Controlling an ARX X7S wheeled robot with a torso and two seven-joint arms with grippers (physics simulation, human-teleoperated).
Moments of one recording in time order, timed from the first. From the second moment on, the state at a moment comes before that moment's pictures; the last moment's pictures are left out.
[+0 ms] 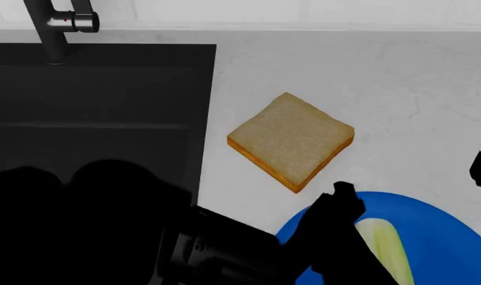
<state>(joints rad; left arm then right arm) -1.44 -0.26 1.28 0.12 0.01 0.12 0.79 0.60 0.58 0.43 -0.56 0.69 1.21 0.32</state>
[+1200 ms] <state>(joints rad) -1.38 -0.29 1.35 0.11 0.00 0.10 0.80 0.57 0.57 0.42 -0.54 0.69 1.16 0.32</state>
